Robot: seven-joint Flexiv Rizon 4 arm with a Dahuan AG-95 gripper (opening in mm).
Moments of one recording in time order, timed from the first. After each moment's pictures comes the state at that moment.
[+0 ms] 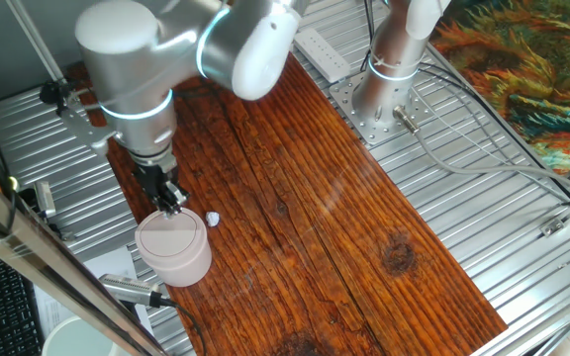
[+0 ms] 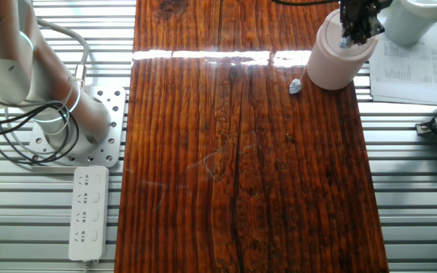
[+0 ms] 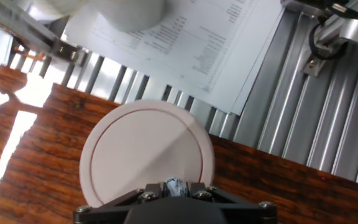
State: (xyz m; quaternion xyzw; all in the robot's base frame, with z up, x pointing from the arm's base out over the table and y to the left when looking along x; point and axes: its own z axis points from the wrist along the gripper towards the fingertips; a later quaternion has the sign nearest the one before) arm 0.649 0.136 0.173 -0.18 0.98 0.03 0.06
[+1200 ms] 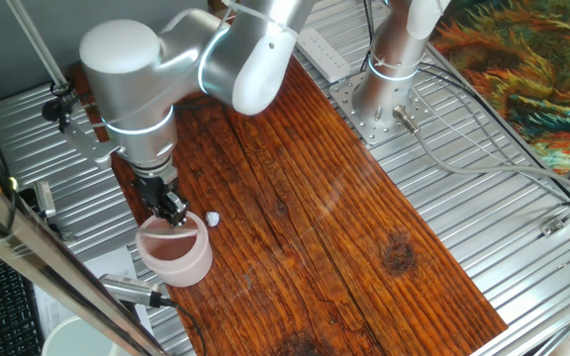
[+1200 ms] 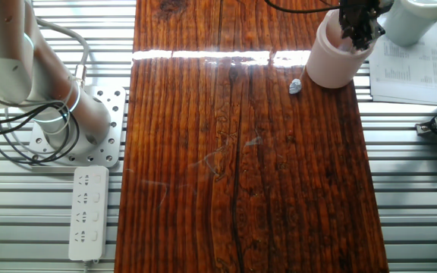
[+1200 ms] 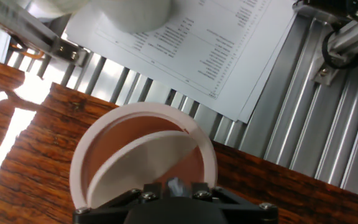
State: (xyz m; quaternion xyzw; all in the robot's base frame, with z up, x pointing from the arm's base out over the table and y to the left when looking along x) arm 0.652 0.140 0.160 -0.20 0.98 0.02 0.06
